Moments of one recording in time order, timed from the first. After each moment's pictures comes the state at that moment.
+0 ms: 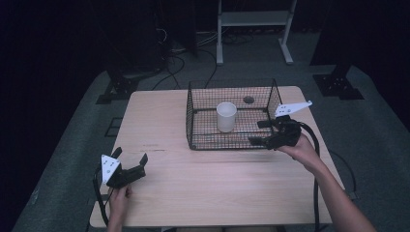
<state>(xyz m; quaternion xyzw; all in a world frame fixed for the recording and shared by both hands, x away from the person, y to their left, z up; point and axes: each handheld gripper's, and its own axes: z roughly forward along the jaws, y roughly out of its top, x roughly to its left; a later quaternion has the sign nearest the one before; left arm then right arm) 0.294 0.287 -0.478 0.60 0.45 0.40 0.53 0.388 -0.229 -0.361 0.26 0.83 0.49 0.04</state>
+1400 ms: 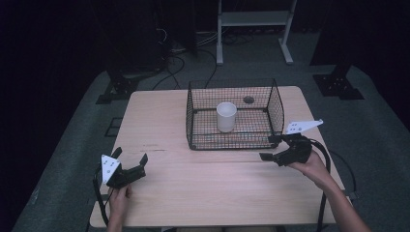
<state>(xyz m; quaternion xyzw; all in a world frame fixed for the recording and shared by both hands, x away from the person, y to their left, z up) 0.294 0.287 -0.478 0.60 0.45 0.40 0.53 0.359 -0.261 -0.397 0.28 0.83 0.48 0.05</state>
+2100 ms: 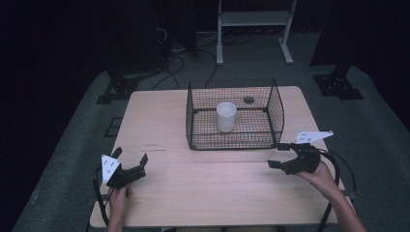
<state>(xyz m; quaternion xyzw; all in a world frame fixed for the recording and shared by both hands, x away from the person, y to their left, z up) 0.294 0.287 -0.478 0.60 0.45 0.40 0.53 0.339 -0.285 -0.418 0.30 0.82 0.48 0.06</state>
